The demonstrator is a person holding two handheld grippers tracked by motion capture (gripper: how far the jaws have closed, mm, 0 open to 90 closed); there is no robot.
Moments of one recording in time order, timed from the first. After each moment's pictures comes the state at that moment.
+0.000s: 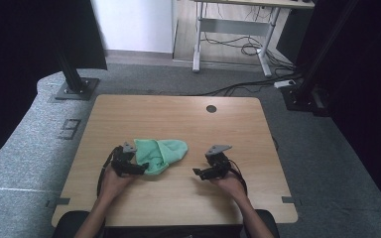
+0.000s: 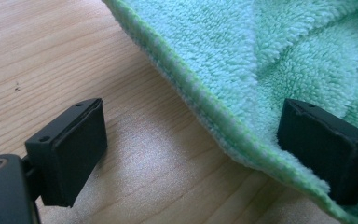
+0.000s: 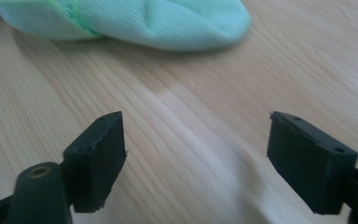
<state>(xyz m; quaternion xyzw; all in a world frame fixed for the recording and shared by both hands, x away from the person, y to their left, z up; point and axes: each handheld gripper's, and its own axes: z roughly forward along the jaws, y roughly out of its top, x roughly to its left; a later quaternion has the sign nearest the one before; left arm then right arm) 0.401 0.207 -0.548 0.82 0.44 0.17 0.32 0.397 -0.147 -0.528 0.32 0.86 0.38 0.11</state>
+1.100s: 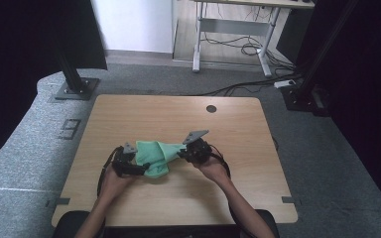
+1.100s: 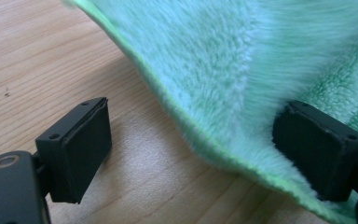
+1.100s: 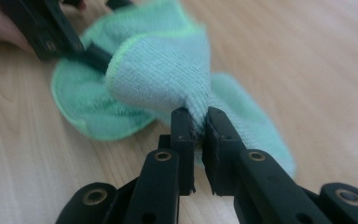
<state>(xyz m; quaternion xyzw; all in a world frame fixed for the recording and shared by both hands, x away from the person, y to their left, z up) 0.399 0.204 -0.547 0.83 0.42 0.16 0.33 0.417 -0.085 -0.472 0.22 0.89 0.38 0.12</state>
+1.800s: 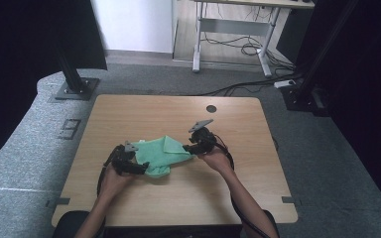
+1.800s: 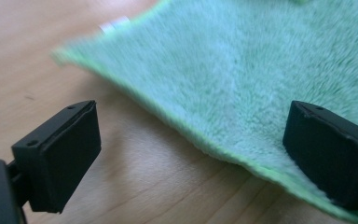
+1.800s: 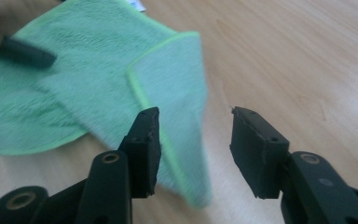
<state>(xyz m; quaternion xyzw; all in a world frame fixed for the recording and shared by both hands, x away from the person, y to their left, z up) 0.397 0.205 -0.533 0.82 0.43 0.19 0.32 0.452 -0.102 -0.477 0.28 0.88 0.36 0.12</state>
